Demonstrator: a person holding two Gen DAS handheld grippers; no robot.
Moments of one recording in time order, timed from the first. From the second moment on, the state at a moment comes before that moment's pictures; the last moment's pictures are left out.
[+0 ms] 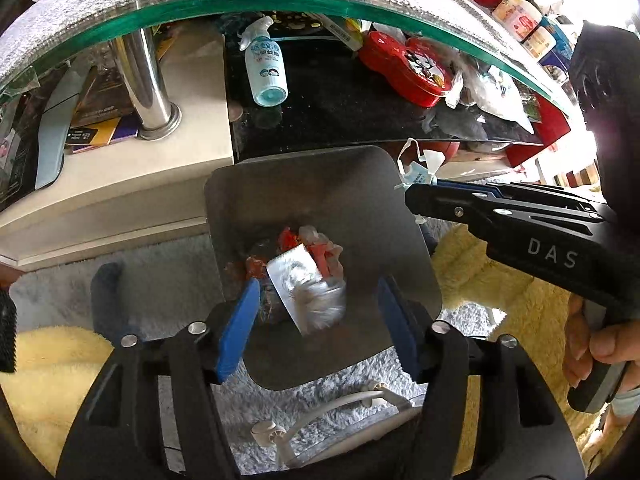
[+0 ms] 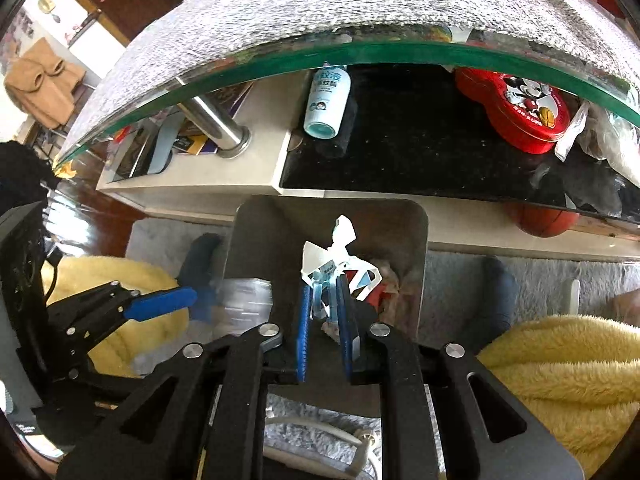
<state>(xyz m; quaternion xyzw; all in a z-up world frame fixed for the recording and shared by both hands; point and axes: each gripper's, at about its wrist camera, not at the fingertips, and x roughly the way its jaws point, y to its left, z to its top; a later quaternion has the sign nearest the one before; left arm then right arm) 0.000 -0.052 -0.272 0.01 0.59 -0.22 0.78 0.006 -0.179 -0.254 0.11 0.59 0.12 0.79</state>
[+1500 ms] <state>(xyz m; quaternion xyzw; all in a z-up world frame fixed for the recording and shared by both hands) -0.048 -0.003 0.048 0.04 0.21 -0.12 0.97 -0.078 -0.253 0.050 0.04 0.21 -0.04 0.98</state>
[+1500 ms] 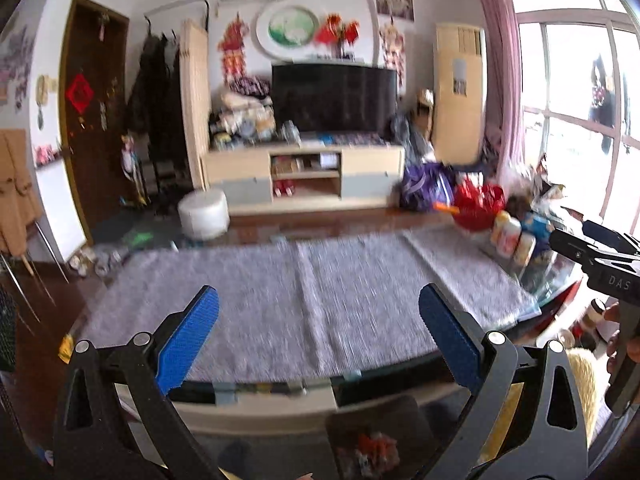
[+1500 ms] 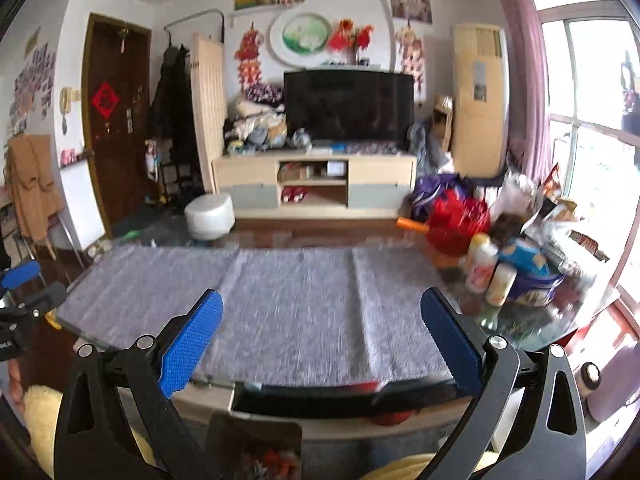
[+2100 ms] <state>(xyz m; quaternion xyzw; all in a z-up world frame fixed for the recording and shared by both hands) -0.070 -0.006 0.069 0.04 0.15 -0.10 0.98 -0.099 -0.238 0.062 0.04 0.18 -0.06 0.98</state>
